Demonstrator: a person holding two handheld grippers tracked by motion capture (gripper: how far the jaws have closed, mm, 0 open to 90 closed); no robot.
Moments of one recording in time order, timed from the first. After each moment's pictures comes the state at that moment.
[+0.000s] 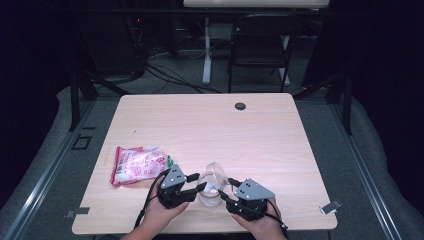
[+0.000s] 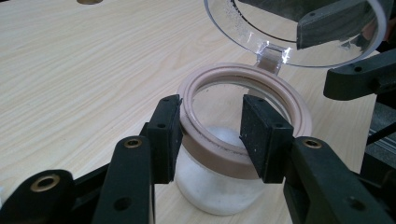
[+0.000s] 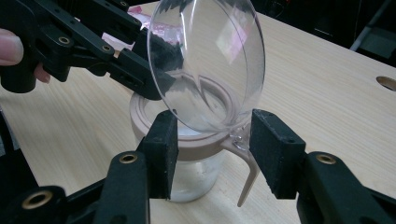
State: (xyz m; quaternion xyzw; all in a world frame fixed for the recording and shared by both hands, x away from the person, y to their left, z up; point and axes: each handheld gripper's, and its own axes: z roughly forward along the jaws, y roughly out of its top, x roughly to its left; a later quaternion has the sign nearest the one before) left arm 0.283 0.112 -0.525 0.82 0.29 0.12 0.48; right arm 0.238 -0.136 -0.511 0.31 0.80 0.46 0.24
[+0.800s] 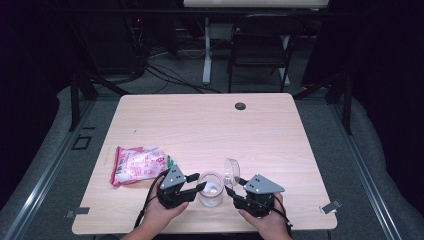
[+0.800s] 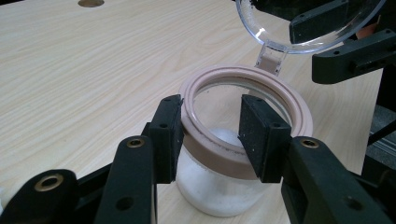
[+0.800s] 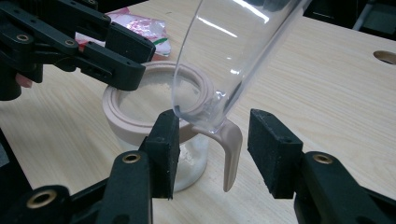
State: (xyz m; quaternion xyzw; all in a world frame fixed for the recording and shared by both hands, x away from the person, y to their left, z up) left arm 0.283 0.113 -0.527 0.81 0.29 0.12 0.49; right arm 0.248 -0.155 -0.517 0.35 0.78 0.47 0.21
